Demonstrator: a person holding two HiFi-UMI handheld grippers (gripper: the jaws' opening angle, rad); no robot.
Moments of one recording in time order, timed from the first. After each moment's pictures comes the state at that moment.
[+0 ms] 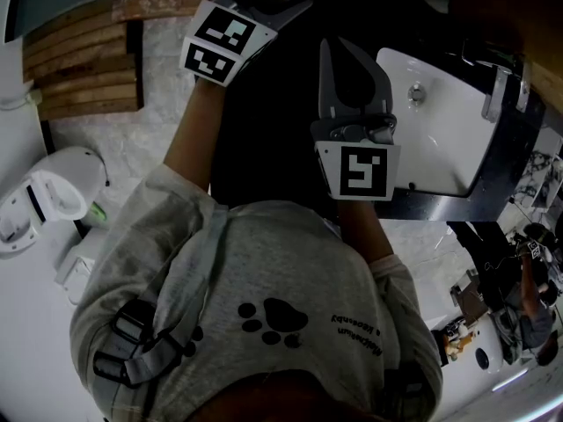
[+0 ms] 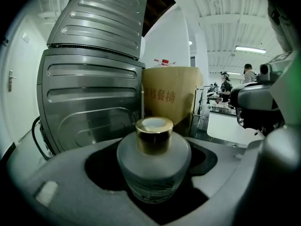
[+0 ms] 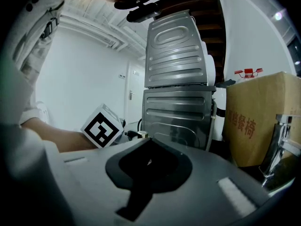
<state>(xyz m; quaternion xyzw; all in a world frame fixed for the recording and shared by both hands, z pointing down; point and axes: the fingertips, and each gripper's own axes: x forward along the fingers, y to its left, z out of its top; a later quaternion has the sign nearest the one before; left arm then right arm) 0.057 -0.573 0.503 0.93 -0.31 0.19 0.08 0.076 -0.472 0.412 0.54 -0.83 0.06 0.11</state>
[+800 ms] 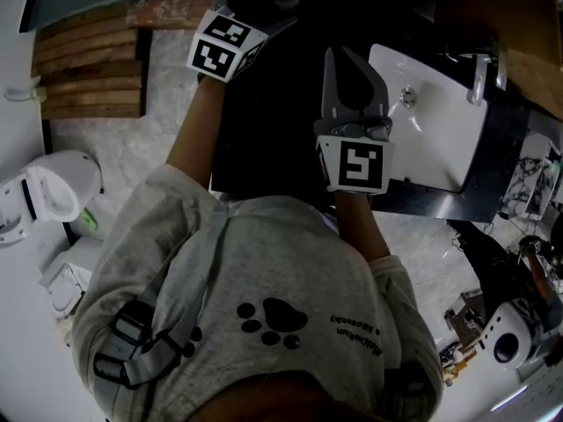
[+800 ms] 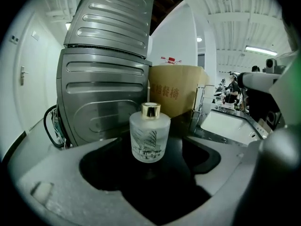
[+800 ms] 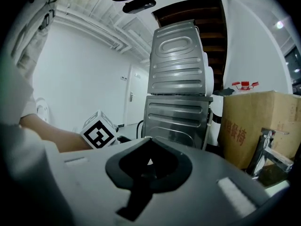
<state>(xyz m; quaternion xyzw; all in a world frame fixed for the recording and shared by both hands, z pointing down) 0.020 -0.529 0.508 0.91 -0.34 0.21 0.12 0.078 -0.421 0.385 0.54 -0.83 0.02 0.12</state>
